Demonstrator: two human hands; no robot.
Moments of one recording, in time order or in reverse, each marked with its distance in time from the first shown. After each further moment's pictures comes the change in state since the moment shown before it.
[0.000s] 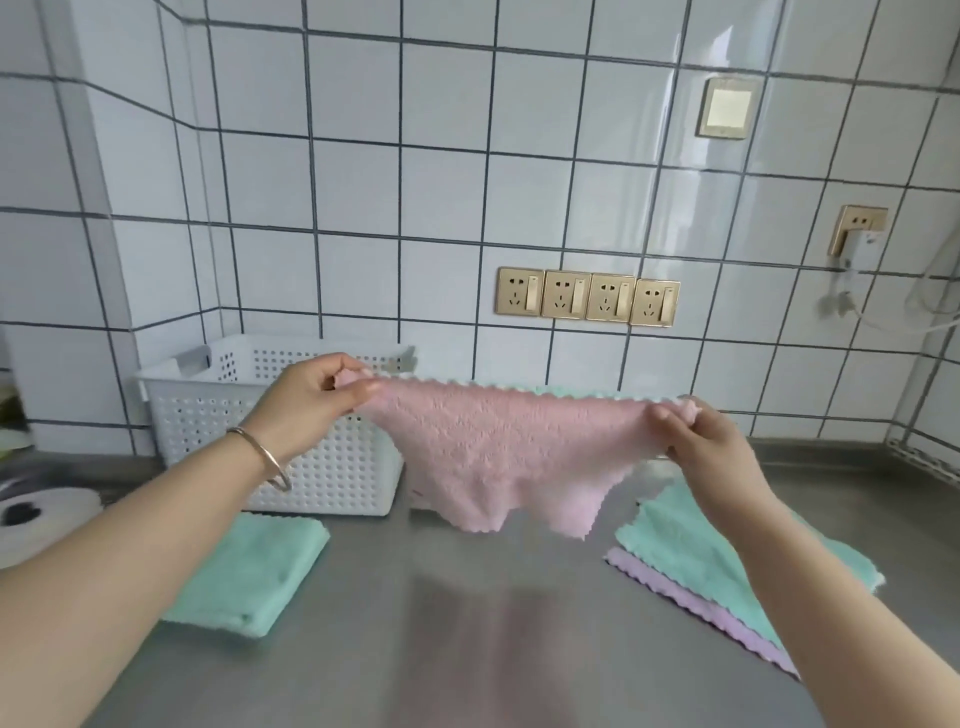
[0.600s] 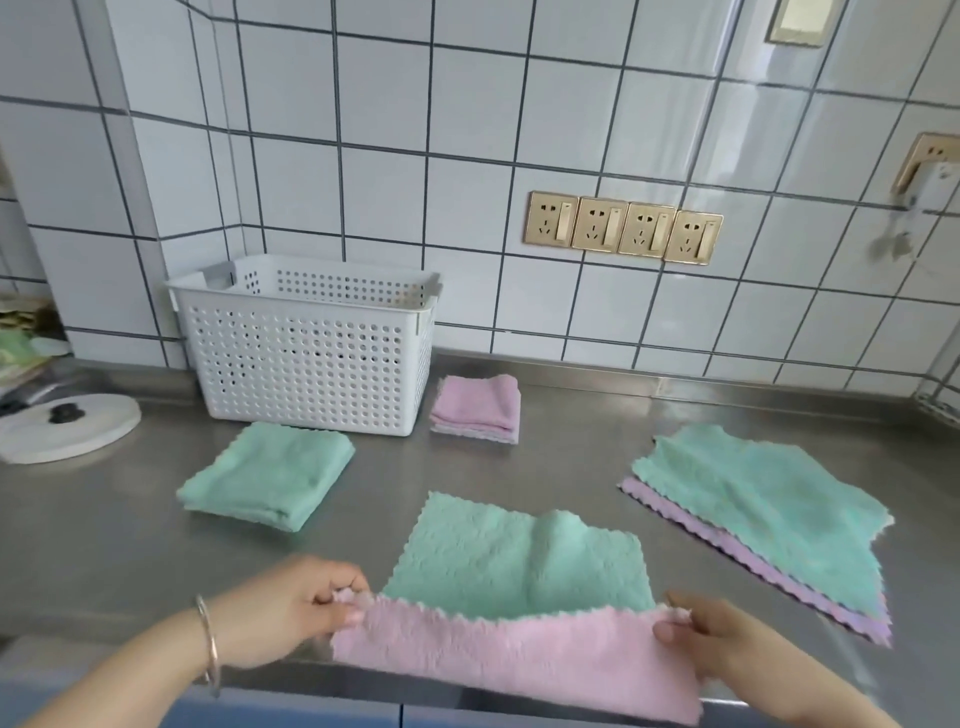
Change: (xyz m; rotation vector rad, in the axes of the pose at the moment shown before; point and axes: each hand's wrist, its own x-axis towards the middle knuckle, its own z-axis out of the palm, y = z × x) left_hand -0.179 -0.103 0.014 0.270 -0.763 -0.228; right_hand -0.146 0.097 -0.022 -0.349 -0.655 0.391
